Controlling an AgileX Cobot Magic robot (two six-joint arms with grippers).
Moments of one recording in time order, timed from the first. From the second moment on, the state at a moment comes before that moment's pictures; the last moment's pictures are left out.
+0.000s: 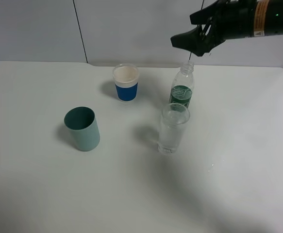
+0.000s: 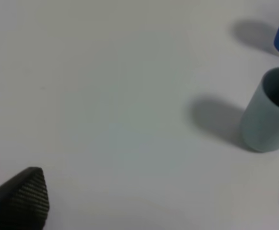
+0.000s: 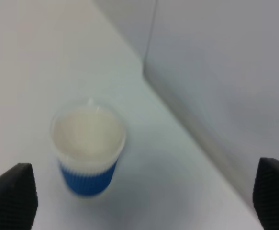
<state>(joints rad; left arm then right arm) 0.06 -0.01 -0.51 -0.07 1.05 0.01 0.10 1.66 -1.10 -1.48 -0.78 1.05</state>
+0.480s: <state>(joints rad) 0.06 -0.01 -0.51 -0.07 1.05 0.01 0.00 1.46 -1.10 -1.29 -0.63 1.08</state>
